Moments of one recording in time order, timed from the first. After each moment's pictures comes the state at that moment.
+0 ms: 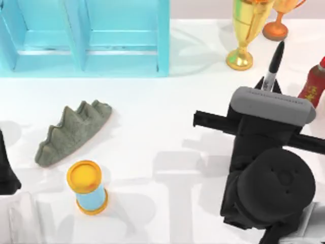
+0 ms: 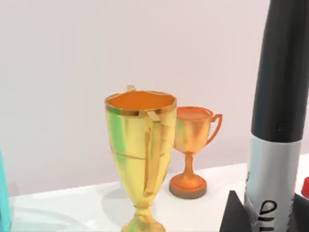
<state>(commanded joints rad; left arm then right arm) 0.00 0.00 0.00 0.00 0.00 0.00 1.03 1.66 0.56 1.33 1.34 -0.22</state>
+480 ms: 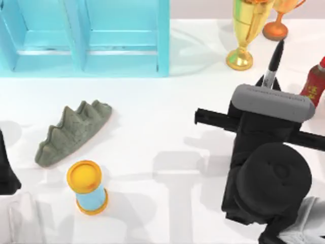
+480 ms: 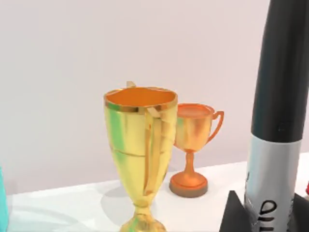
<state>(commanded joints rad) 0.00 0.00 0.00 0.00 0.00 0.00 1.00 1.67 0.57 1.30 1.31 -0.18</state>
